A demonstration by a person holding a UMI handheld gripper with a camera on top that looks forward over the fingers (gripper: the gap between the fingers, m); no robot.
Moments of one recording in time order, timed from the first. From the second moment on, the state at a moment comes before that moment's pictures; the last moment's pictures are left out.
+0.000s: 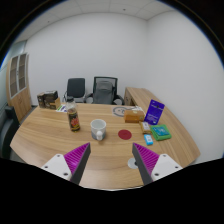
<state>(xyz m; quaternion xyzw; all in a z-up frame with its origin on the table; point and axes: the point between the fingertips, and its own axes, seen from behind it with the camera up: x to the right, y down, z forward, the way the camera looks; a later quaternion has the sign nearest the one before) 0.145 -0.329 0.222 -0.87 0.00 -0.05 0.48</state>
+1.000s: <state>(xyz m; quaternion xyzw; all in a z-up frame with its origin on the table) -0.066 0.002 0.084 -0.82 0.03 -0.06 0.57</state>
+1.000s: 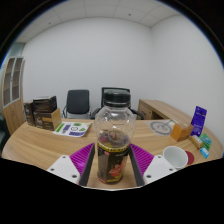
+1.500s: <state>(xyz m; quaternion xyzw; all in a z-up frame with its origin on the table) -0.086 -0.016 0.135 -0.80 0.08 0.06 0.59</state>
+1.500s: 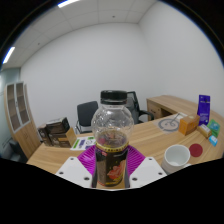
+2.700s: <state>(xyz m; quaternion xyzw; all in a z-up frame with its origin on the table) 0.096 -0.022 0.261 -0.71 0.24 0.34 0.57</state>
